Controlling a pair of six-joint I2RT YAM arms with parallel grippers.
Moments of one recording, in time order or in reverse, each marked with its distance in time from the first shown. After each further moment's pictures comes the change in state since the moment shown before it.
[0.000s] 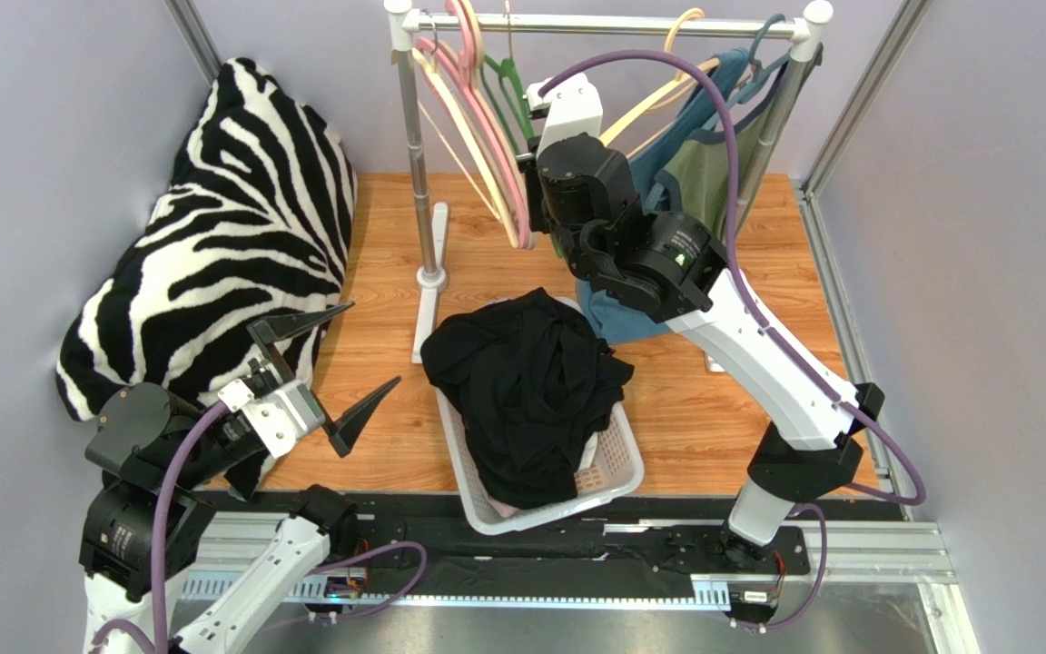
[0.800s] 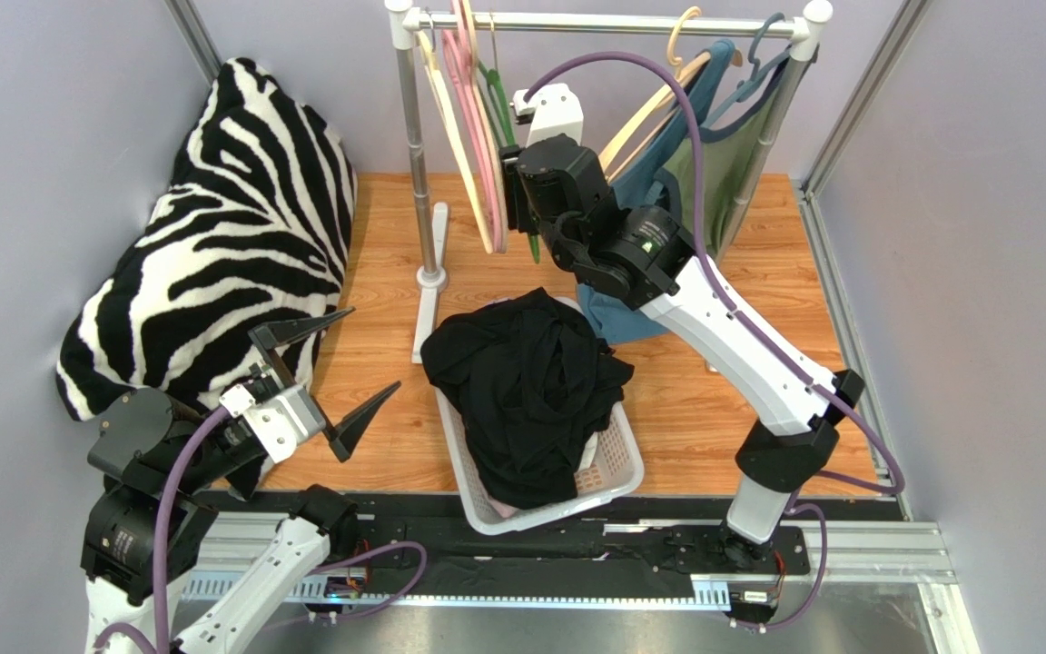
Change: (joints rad) left arm 0.000 -0.022 -0.021 -0.005 0.001 -0.002; right arm -0.054 0.061 -0.034 0.033 -0.069 0.056
